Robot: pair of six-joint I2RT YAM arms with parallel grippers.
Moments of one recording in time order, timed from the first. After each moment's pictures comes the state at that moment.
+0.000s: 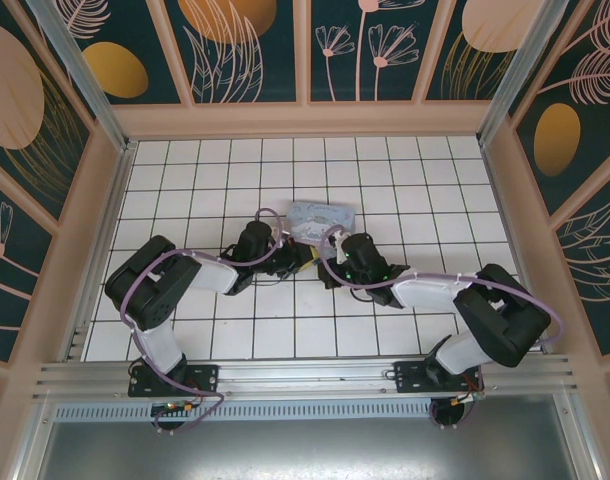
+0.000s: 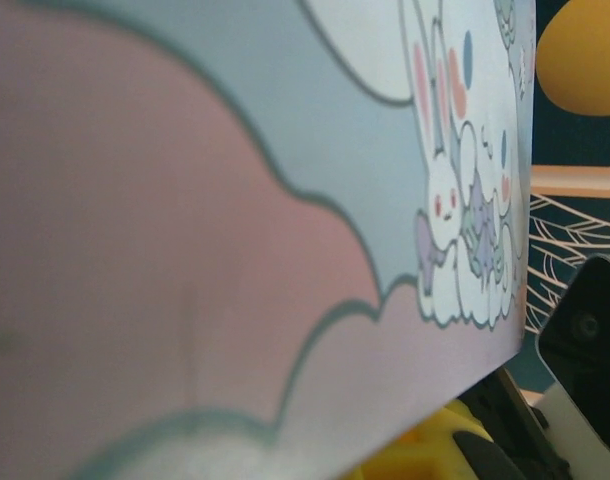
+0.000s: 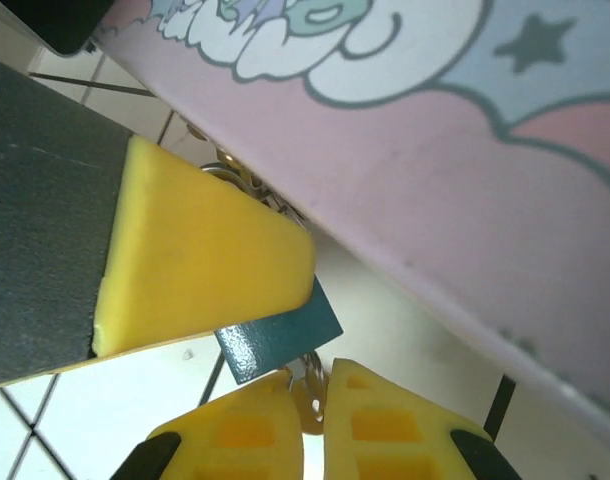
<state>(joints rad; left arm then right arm) -0.65 1.79 0.65 0.67 0.57 -1.23 0.76 1.45 0.53 0.25 -0.18 0.53</state>
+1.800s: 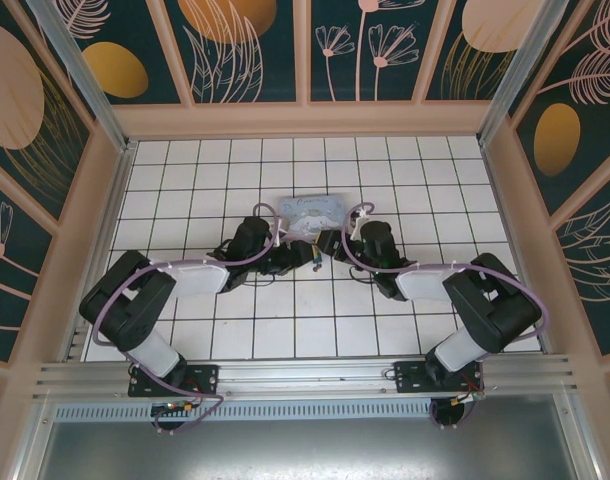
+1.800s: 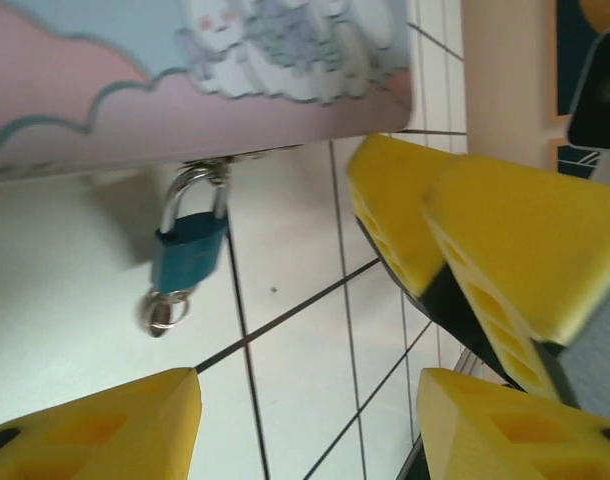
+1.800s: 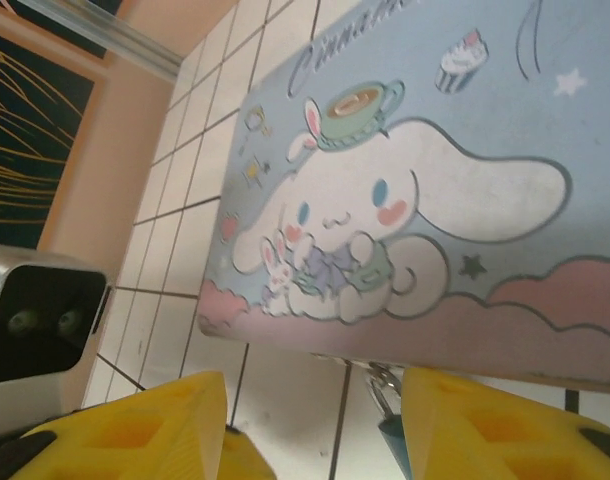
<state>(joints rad) -0.65 1.61 0.68 0.36 0.52 -0.99 0.61 1.54 0.52 0.63 -0.24 0.85</state>
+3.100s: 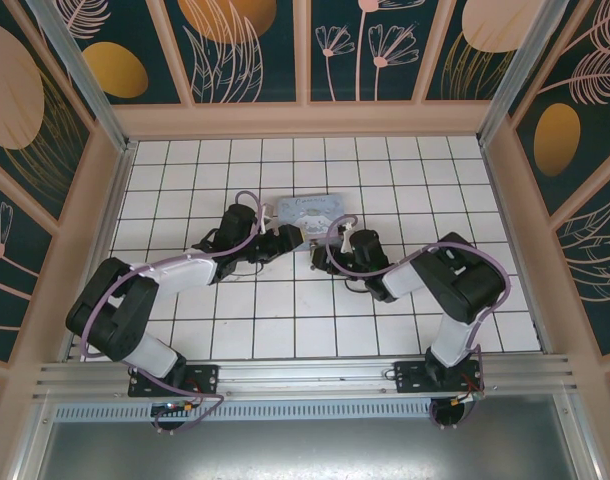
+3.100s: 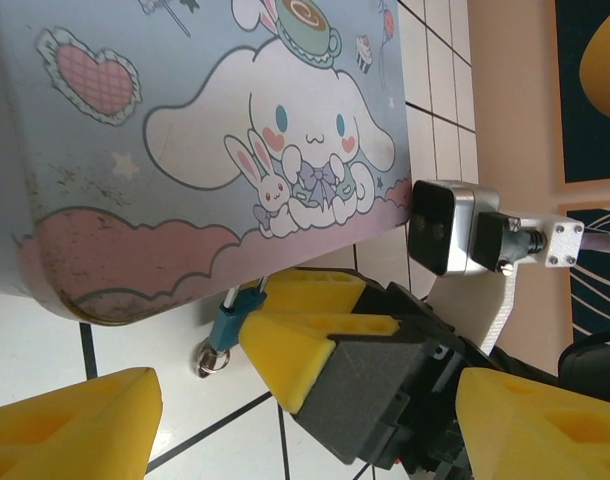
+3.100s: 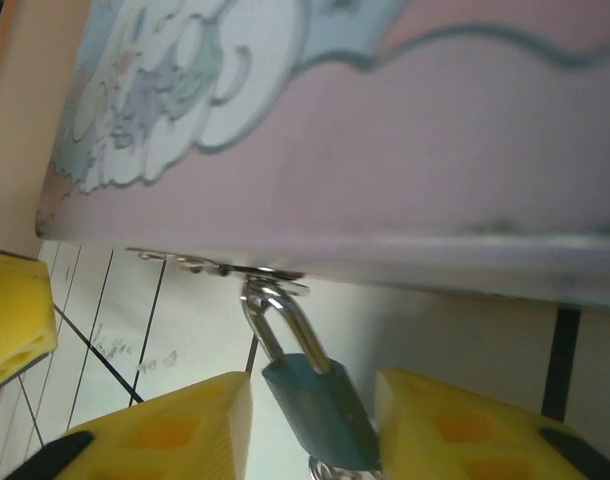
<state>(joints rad) -0.55 1.55 0.71 0.23 0.48 -0.93 0.64 1.78 0.51 0.74 -0.31 0.77</state>
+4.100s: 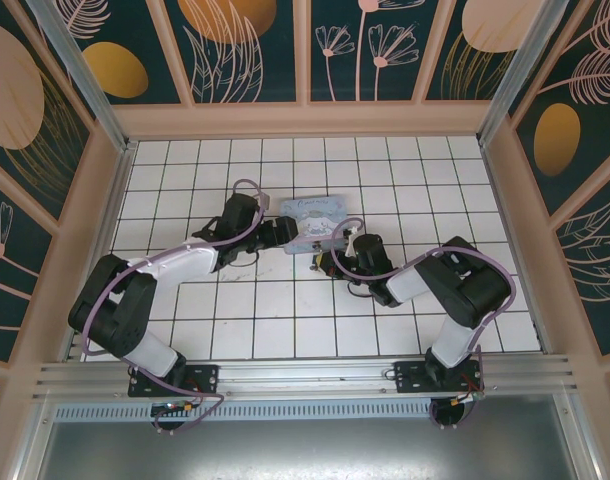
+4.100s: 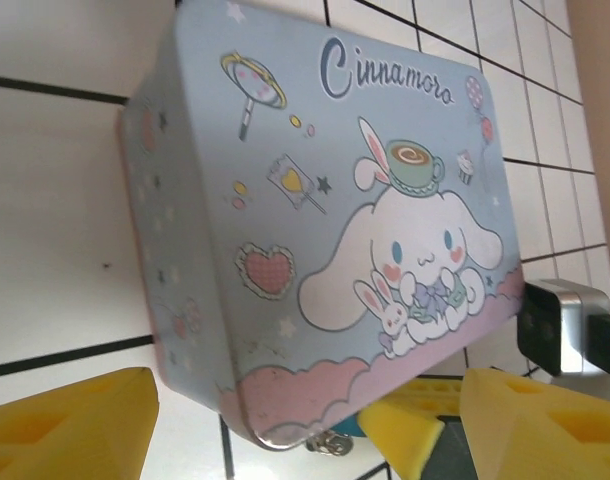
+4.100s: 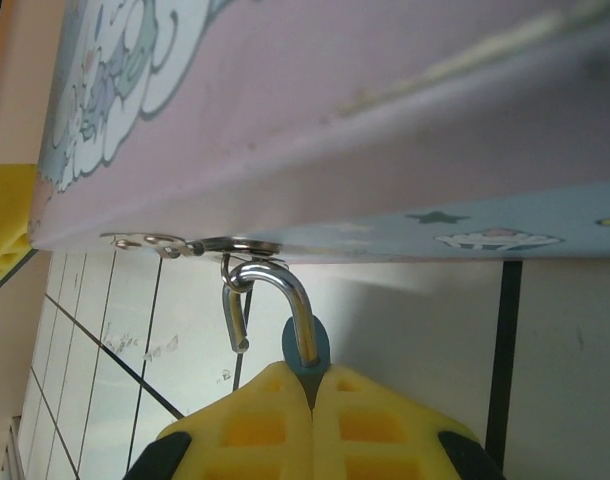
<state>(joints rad) -0.53 1.57 0.84 0.03 0.25 -0.73 0.64 1.73 0.46 0.75 -0.30 0.86</state>
